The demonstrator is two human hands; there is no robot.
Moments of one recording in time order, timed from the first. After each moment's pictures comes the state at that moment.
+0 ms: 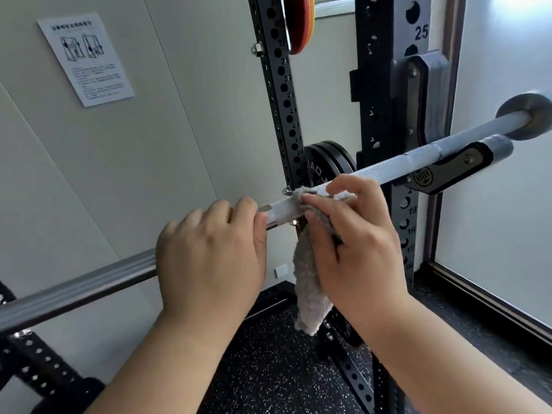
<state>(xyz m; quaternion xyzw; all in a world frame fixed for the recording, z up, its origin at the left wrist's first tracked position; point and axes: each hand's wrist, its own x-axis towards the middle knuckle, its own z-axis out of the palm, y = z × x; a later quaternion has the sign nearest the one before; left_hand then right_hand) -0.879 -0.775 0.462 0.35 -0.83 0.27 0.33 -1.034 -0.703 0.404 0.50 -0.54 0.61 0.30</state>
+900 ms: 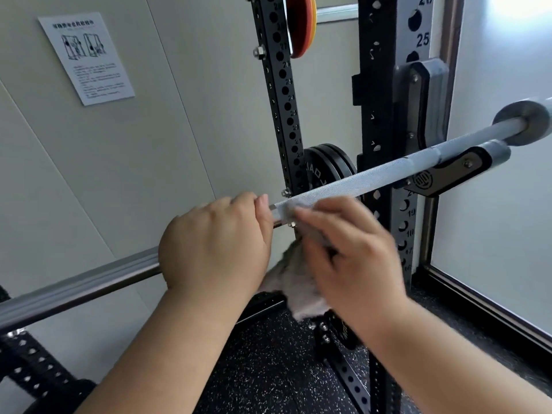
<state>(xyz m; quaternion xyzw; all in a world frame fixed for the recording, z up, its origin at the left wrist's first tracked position) -0.886 -0.782 0.475 0.37 -0.82 0.27 0.35 -1.027 -0.702 0.404 0.53 -0.53 0.59 0.29</state>
